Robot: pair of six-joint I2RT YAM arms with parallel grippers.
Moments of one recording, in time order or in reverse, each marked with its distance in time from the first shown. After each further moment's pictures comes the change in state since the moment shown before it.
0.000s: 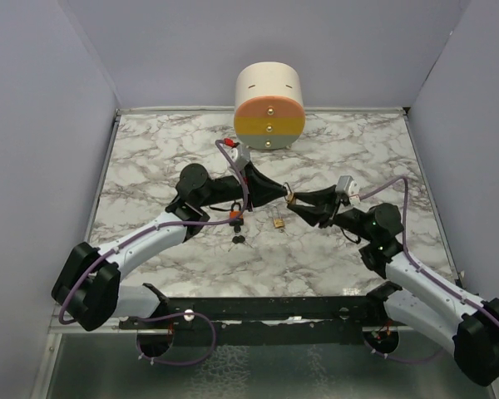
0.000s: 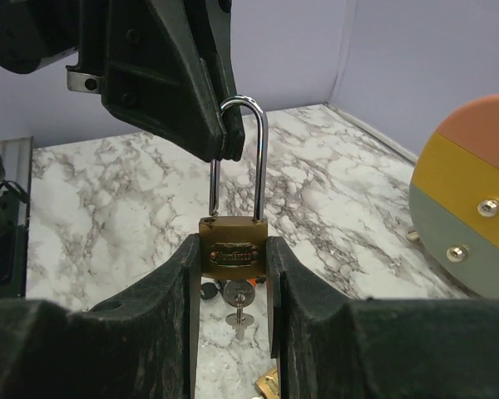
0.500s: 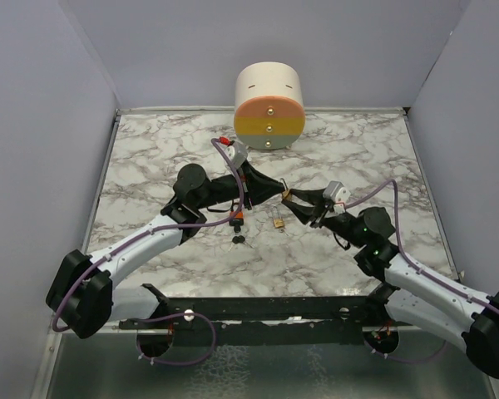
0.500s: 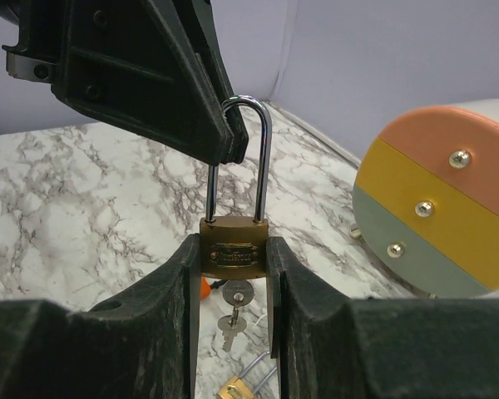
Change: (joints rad) left arm -0.002 -0.056 0.006 -0.096 -0.112 -0.005; right arm 0.223 -0.011 0.034 -0.108 0.377 -0.239
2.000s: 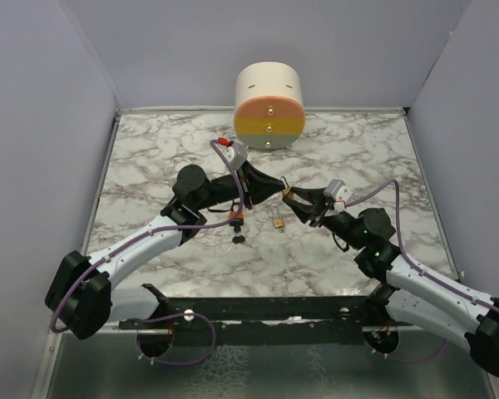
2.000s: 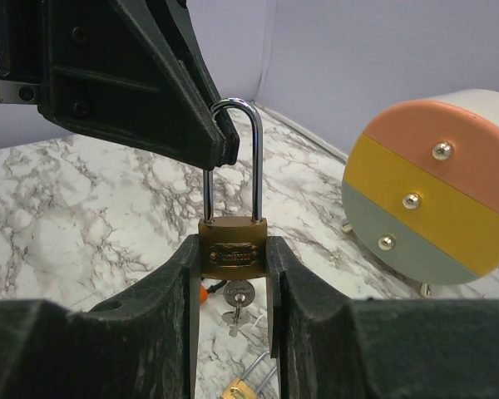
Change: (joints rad) left arm -0.013 -0.011 0.000 0.002 -0.023 0.042; right arm 0.048 -0.022 0.017 -0.030 0.116 0.010
